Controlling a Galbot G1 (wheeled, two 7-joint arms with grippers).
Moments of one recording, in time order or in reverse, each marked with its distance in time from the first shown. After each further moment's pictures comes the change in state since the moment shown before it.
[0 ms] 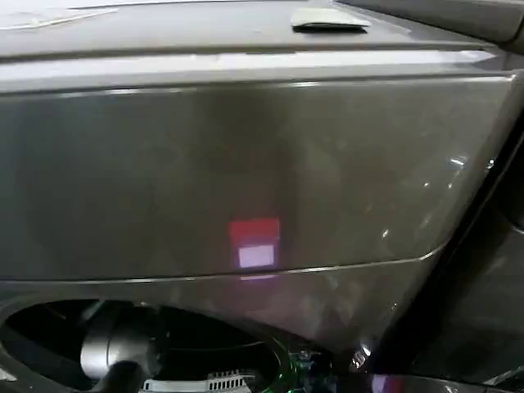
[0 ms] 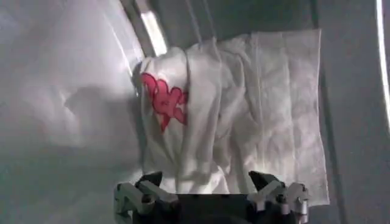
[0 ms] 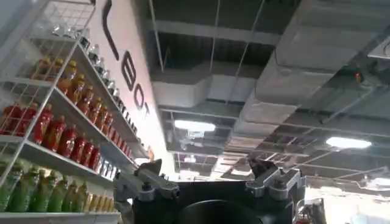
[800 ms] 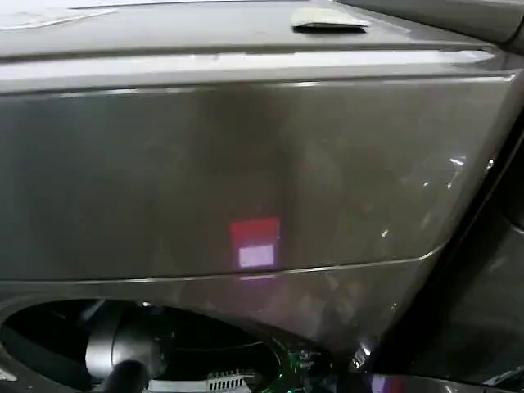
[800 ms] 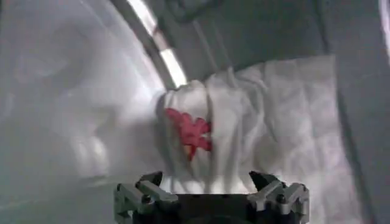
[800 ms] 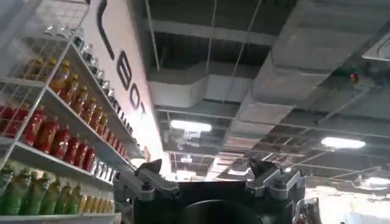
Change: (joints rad) left arm -0.003 -0.020 -0.001 -0.071 0.007 -0.057 0.028; right arm -0.014 -0.014 0.024 -0.015 0.003 -0.009 0.002
